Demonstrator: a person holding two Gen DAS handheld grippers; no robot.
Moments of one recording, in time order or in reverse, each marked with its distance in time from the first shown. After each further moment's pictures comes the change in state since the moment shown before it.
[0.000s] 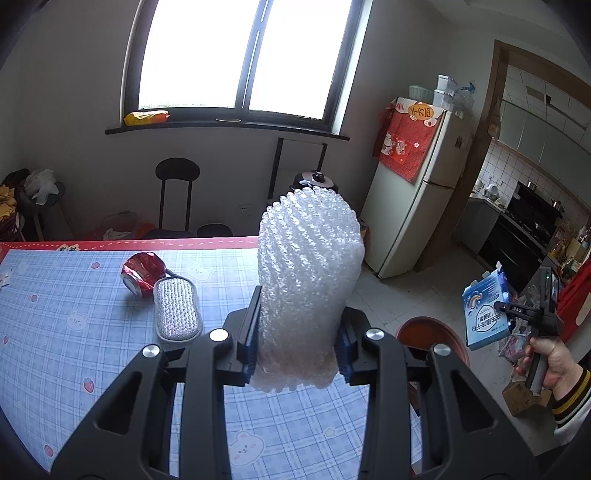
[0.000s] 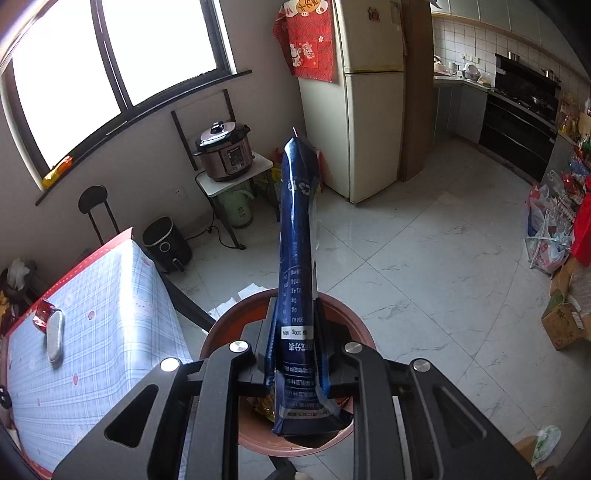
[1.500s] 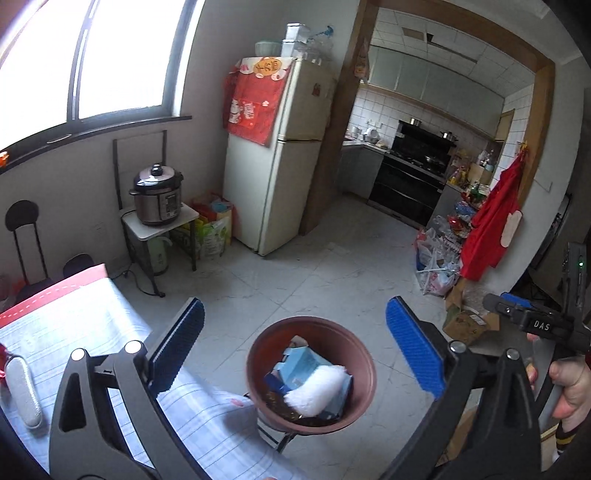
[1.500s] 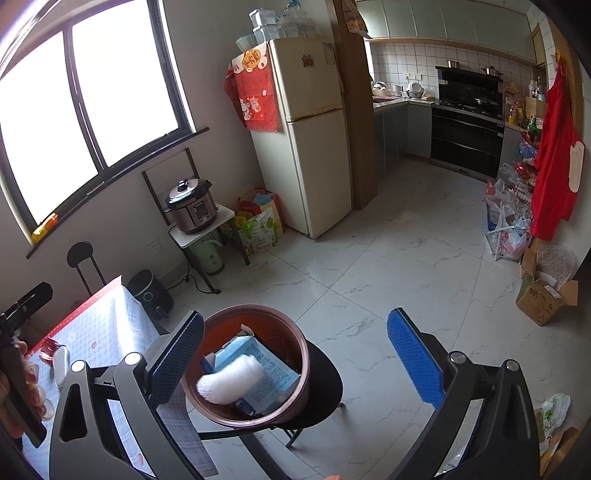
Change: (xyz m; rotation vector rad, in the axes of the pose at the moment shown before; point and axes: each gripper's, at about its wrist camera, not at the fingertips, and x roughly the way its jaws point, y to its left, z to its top) left arm 0.128 -0.225 0.011 0.277 0.094 -0.416; right arm -0.132 -0.070 -0.043 0.146 -0.178 -0.079
